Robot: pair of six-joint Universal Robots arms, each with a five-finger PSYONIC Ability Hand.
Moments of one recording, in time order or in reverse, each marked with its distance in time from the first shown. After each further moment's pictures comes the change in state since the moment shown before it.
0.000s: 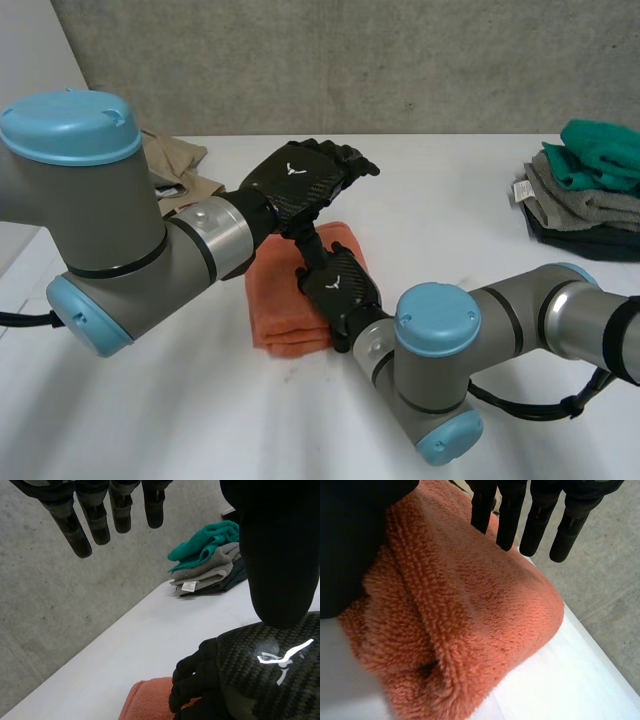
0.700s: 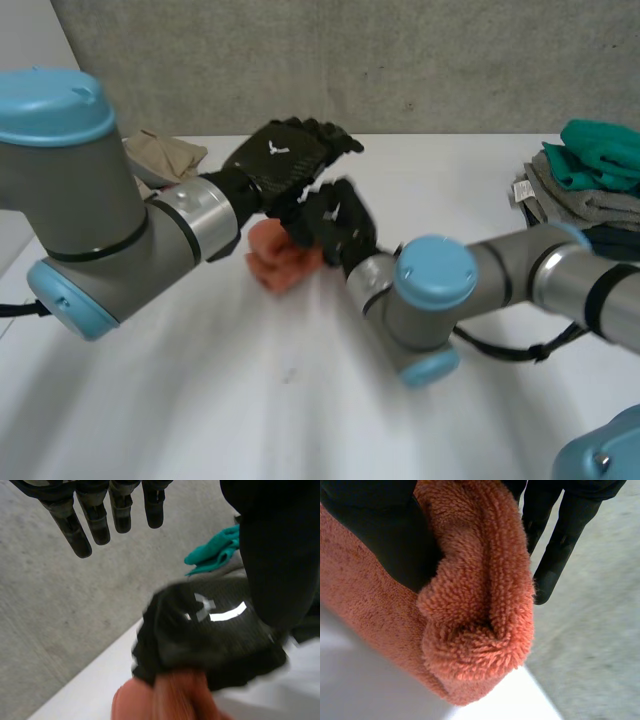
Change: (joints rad) left arm 0.041 0.026 0.020 0.005 -0.001 -0.001; right arm -0.045 0.088 -0.278 -0.092 -0.013 0.038; left_hand 0.000 0.000 0.000 0.000 0.000; right_hand 0.550 0.702 0.697 0.745 0.756
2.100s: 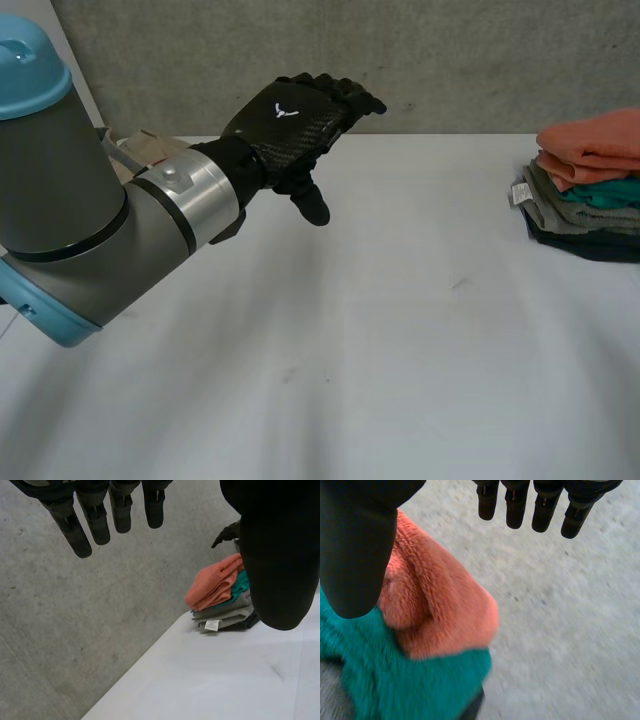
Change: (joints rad) left arm -0.054 0.109 -0.003 0.000 -0.017 -0.024; right arm -1.042 -0.163 -0.045 0.175 -0.431 0.321; left_hand 0.000 0.000 0.000 -0.001 0.000; right_hand -0.778 -0.927 -0.938 -0.983 -0.862
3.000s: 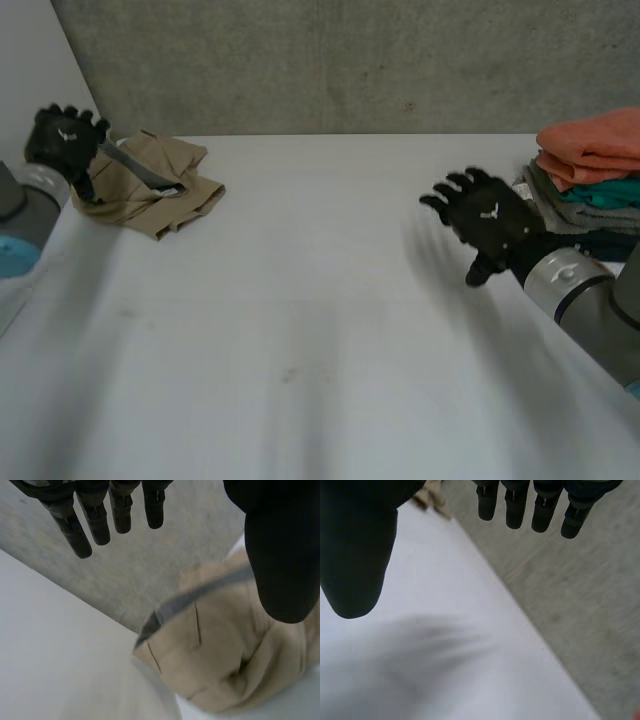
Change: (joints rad) left arm 0.597 -0.547 0.303 0.251 -0.168 0.460; right arm 0.552 -0.377 0.635 0.044 0.043 -0.420; left_hand 0.007 0.005 0.004 0.008 0.004; right_hand 0.000 0.000 0.000 0.000 0.000
